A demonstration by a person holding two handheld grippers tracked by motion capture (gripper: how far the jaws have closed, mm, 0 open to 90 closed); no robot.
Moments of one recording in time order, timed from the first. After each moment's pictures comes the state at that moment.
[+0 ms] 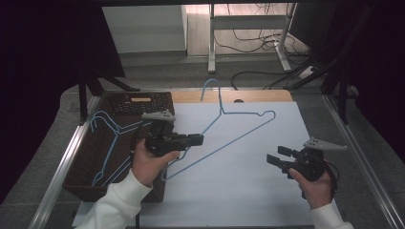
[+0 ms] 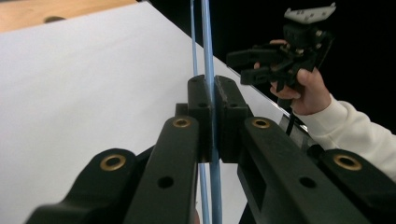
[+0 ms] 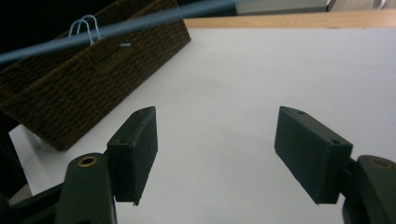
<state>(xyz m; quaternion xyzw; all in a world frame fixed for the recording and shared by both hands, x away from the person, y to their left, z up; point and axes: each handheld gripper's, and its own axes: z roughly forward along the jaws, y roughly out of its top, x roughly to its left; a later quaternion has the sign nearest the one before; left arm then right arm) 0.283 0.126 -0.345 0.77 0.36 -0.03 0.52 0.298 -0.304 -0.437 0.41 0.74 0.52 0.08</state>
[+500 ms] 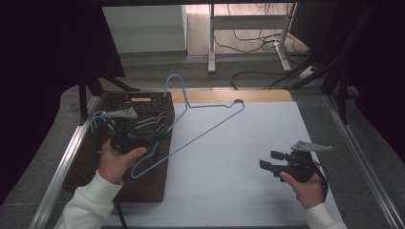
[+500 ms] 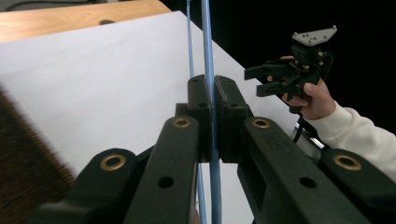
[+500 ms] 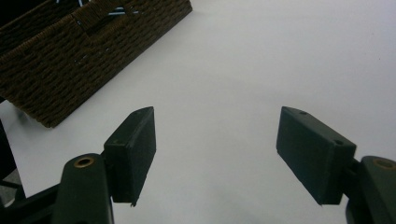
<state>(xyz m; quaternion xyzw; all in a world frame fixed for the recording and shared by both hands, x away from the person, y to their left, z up) 0.279 0.206 -0.350 0.75 0.40 -0.01 0.53 0.303 -0.290 -0.456 0.41 0.77 0.48 0.07</state>
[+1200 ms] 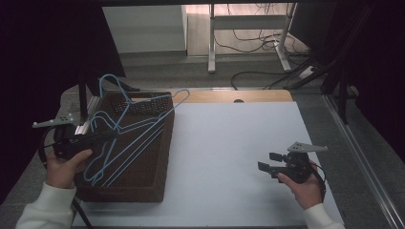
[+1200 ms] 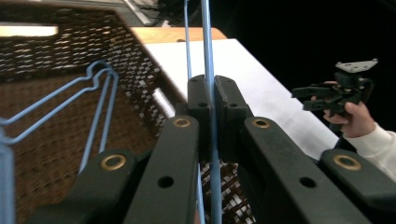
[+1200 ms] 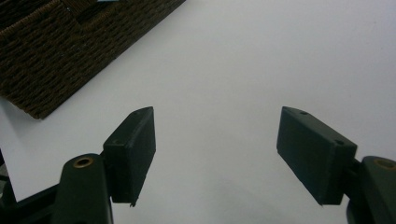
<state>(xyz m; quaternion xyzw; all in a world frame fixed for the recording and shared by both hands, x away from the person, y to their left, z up) 0.257 0.330 -0.377 0.69 0.47 0.05 0.54 0.304 -0.287 -0.462 0.40 0.78 0.47 0.07</state>
